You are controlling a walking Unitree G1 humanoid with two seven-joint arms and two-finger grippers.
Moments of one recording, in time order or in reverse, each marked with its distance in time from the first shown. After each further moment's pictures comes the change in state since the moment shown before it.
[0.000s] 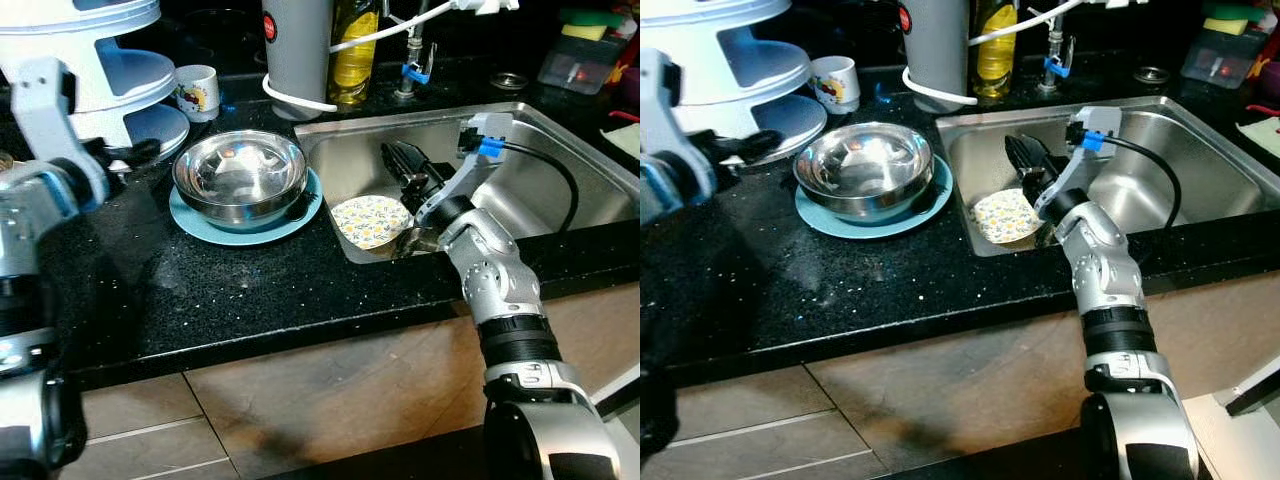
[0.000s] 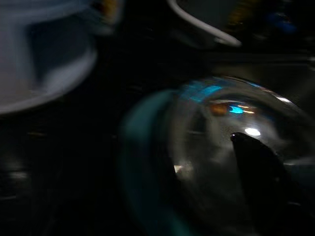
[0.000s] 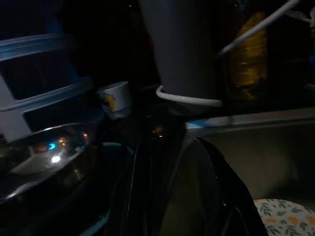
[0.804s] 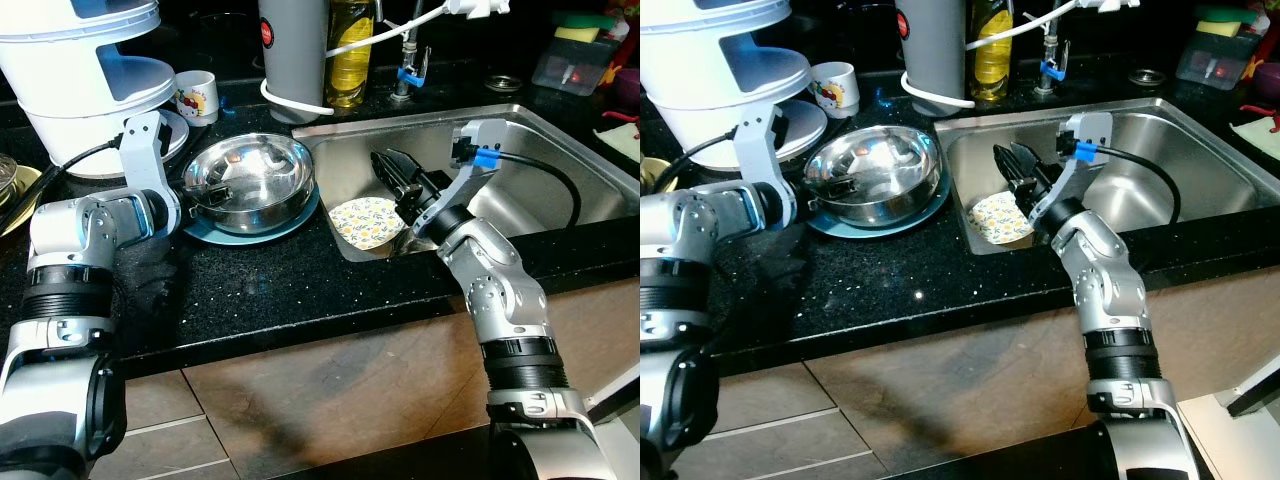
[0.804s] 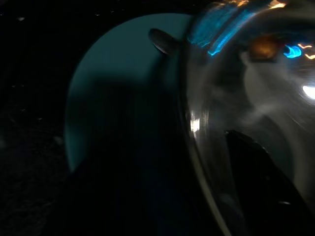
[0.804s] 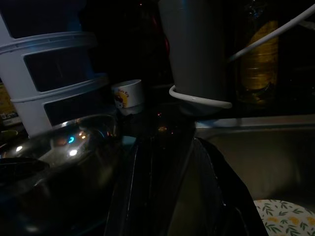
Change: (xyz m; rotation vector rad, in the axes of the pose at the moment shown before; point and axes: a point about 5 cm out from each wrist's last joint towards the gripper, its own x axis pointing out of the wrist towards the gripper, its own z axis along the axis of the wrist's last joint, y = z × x) left arm 0.030 -0.005 -0.041 -0.034 0.229 0.022; right arm -0.013 0.012 0.004 -0.033 0.016 0.046
